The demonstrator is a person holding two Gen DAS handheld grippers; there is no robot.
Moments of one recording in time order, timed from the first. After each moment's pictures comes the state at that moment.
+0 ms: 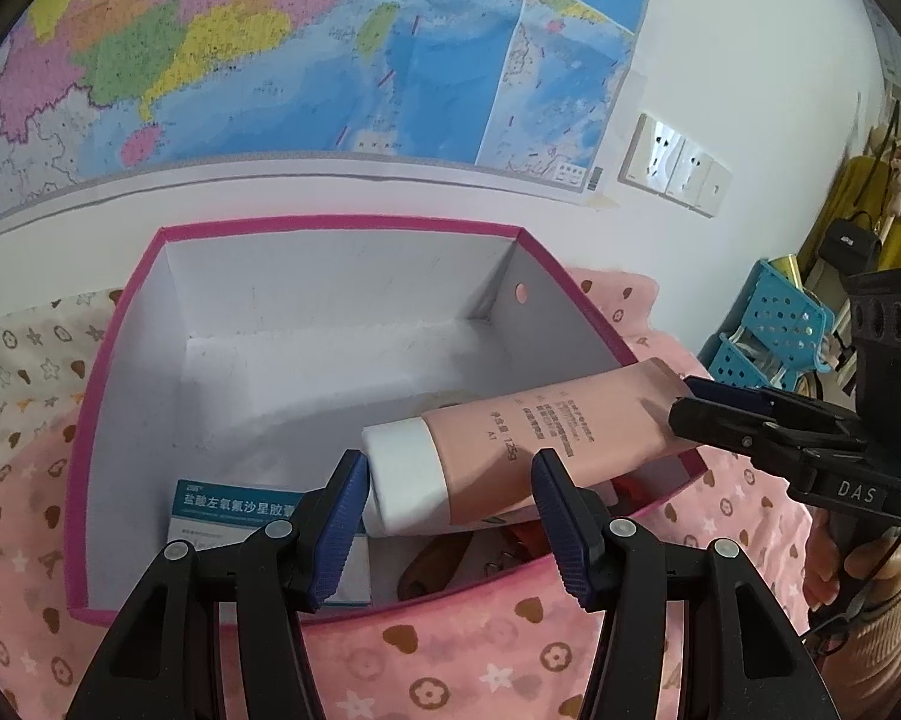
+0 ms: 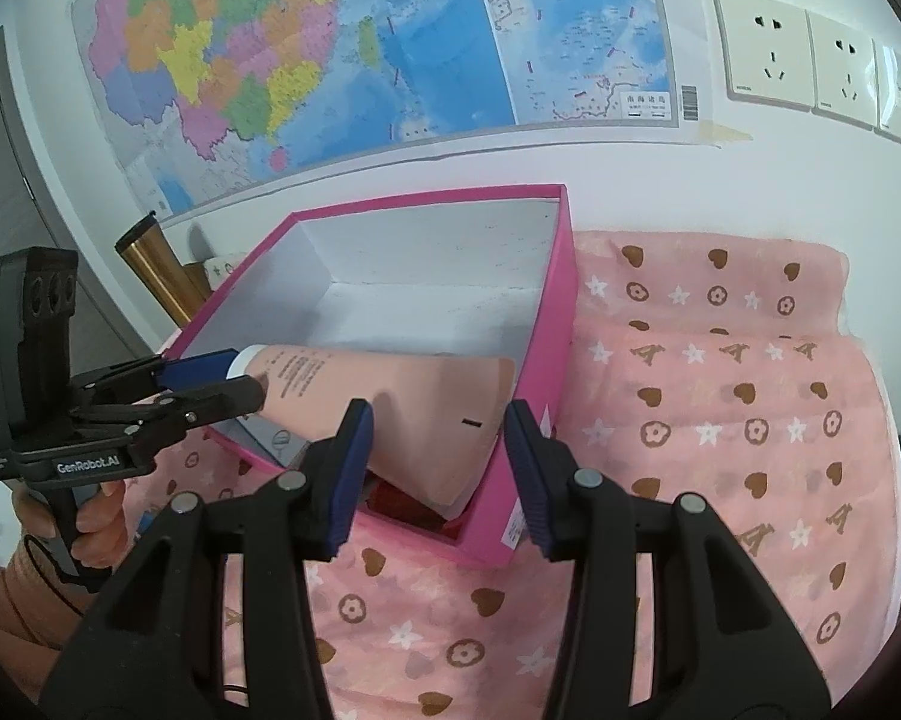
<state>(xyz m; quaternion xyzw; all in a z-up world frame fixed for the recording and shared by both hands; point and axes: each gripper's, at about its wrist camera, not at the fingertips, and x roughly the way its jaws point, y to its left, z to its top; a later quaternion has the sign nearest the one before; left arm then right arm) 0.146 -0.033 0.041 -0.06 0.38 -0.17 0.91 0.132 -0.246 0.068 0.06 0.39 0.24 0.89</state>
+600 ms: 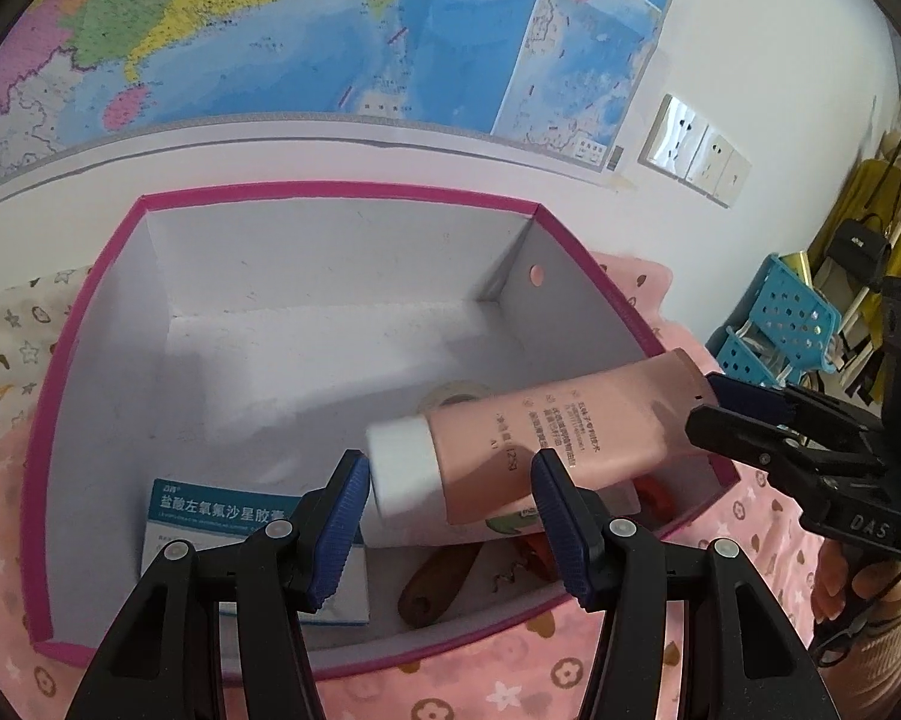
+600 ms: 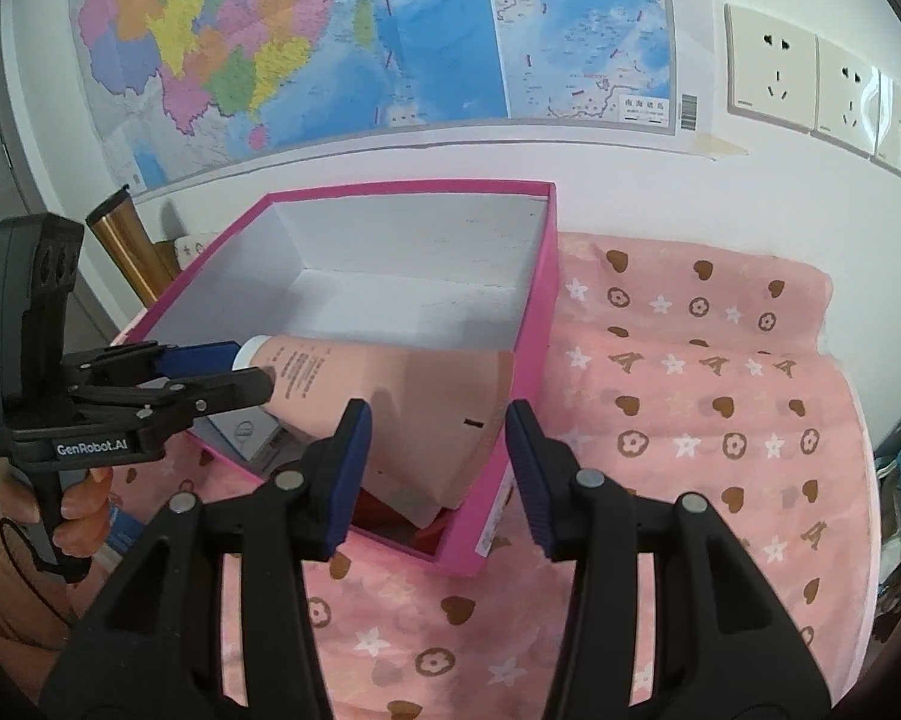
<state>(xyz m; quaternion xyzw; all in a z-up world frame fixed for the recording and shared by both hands) 0.169 -0.034 0.023 -0.07 0.41 -0.17 0.89 0.136 -0.235 0.063 0.01 0.40 0.21 0.89</state>
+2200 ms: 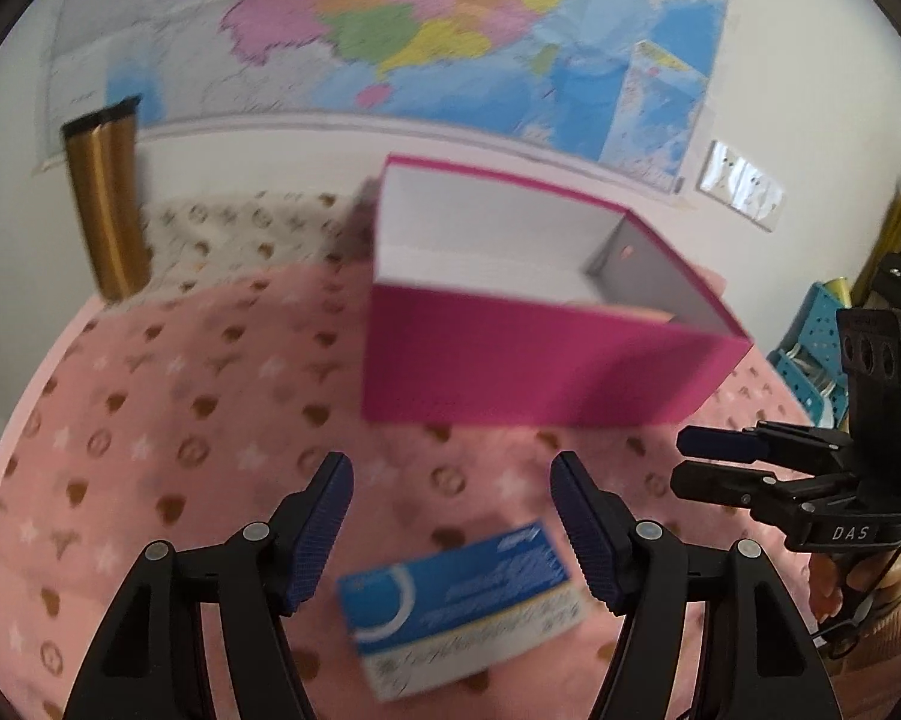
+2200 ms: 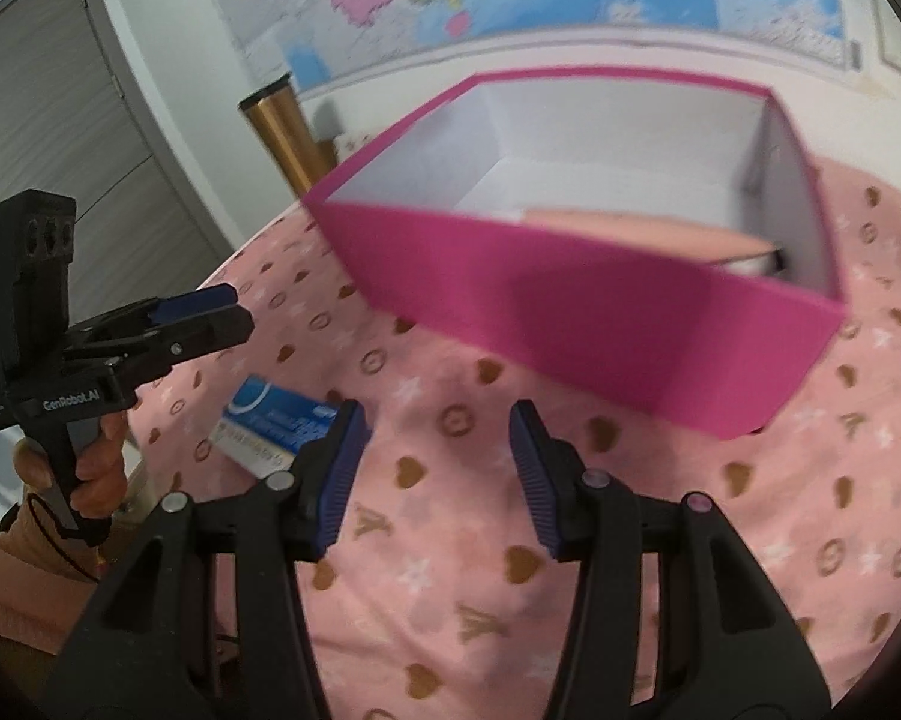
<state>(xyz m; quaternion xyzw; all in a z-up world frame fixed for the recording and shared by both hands) 0.011 0.059 0.016 -0.09 0.37 -0.05 0.92 0.042 -0.143 0.021 0.02 0.43 0.36 0.82</state>
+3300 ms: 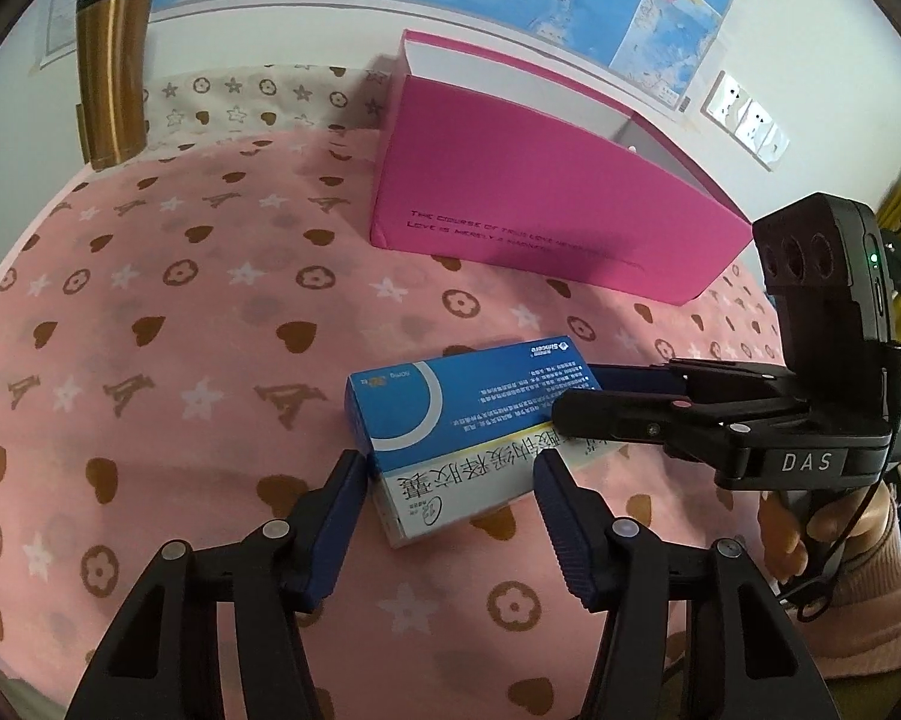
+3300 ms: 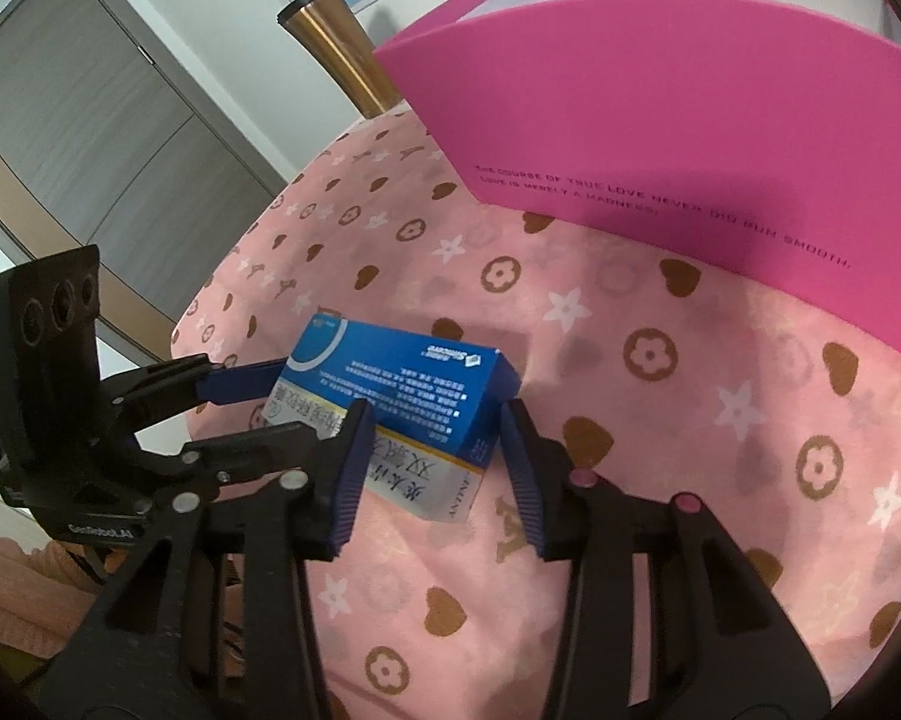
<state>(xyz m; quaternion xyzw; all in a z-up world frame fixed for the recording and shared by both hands) -0.022 0.064 -0.030 -0.12 0.45 -0.08 0.88 0.036 -0.074 -0.032 0.05 0.50 0.43 0.75</state>
